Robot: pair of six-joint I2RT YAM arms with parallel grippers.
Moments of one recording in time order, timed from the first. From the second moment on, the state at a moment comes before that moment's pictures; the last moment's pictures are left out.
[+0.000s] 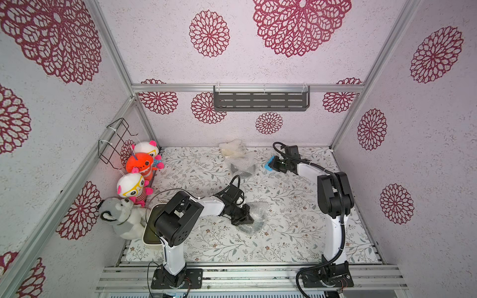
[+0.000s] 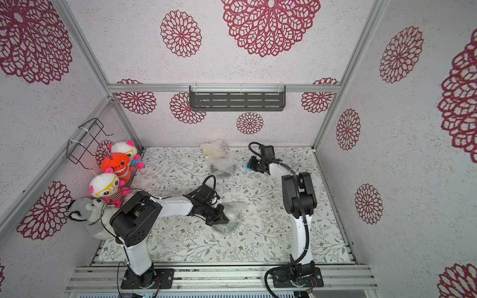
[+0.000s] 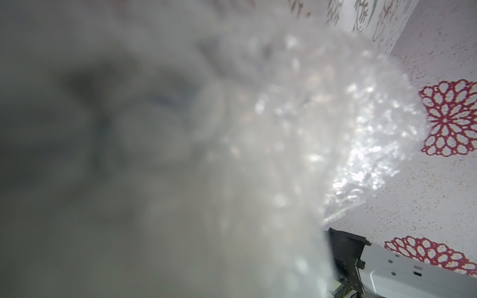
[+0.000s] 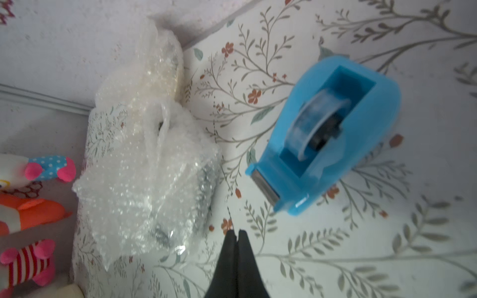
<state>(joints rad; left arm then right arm) -0.65 1.88 0.93 -0.14 0.65 -0.91 0.25 2.08 1.54 -0.24 -0.39 0.51</state>
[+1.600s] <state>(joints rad) -0.66 1.84 0.83 0.02 0.61 -0.97 0.75 1.63 0.80 -0.20 -0.26 -0.01</state>
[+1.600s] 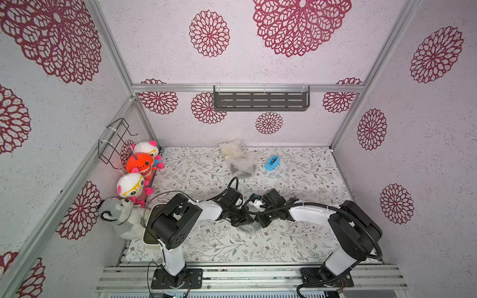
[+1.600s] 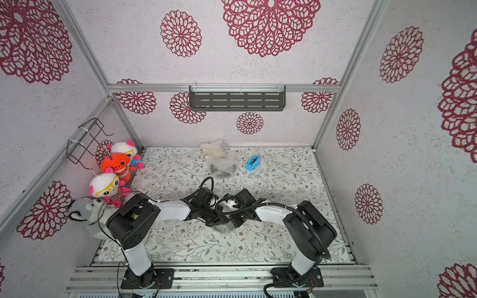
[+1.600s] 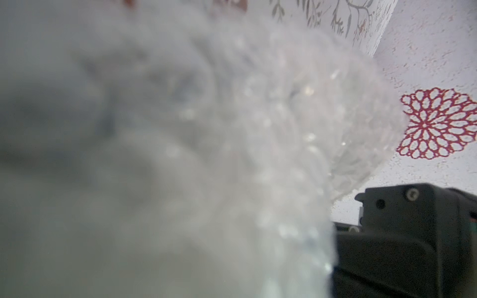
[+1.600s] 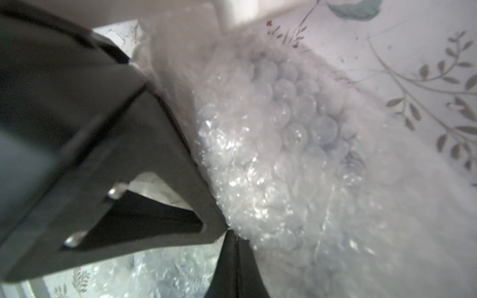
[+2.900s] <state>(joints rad) -0.67 1.84 0.84 0.01 0.61 -0.97 0.77 1.50 0.72 -0.23 -0.27 0.21</state>
